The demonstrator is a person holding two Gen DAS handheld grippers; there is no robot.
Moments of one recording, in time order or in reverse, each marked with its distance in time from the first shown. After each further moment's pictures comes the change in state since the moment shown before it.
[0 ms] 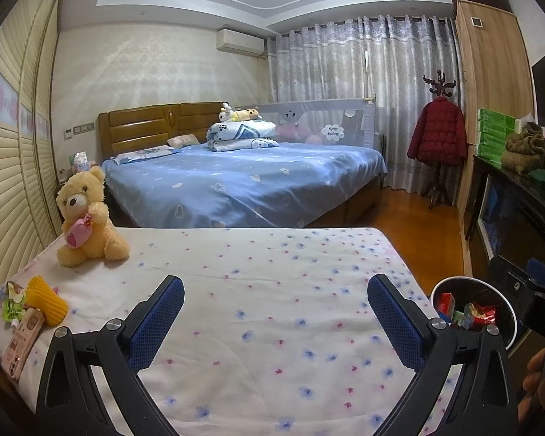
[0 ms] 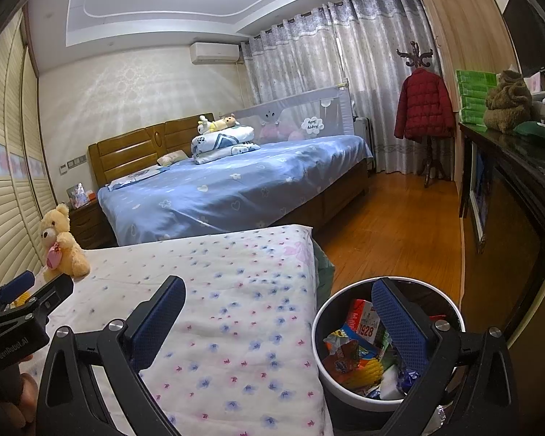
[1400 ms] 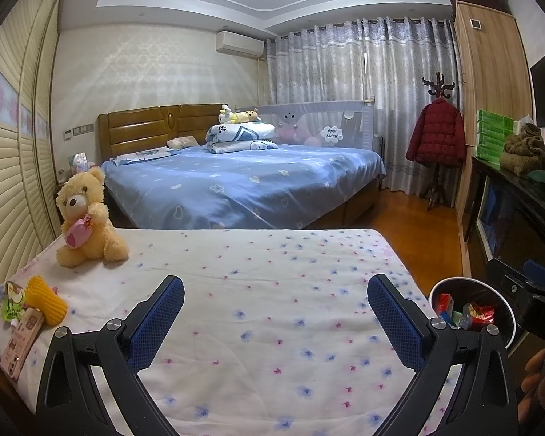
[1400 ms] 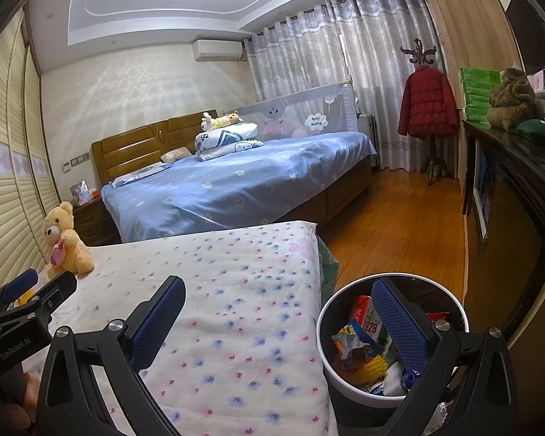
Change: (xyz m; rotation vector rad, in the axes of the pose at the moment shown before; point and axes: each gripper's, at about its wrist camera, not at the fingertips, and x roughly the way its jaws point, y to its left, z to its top) left arm 0.001 0.002 -0.004 0.002 -0.006 -0.010; right arm -0.004 0.004 0.000 -0.001 0.010 0.013
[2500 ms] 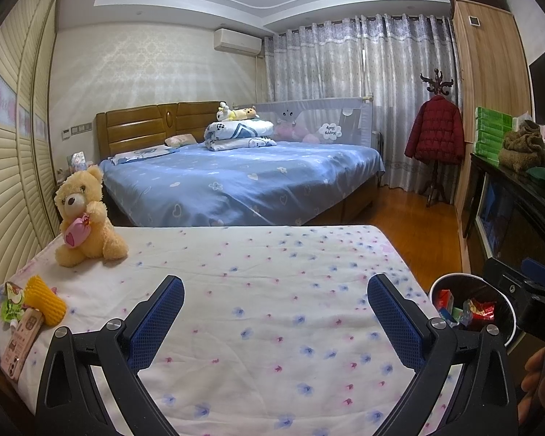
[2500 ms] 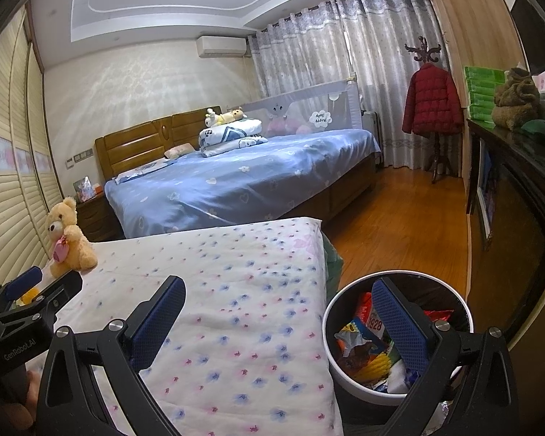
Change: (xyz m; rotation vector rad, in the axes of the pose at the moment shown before) left arm 0.001 -0.001 -0.002 0.006 0.006 -0.002; right arm 0.002 0.006 -0.002 -0.008 0.020 0.016
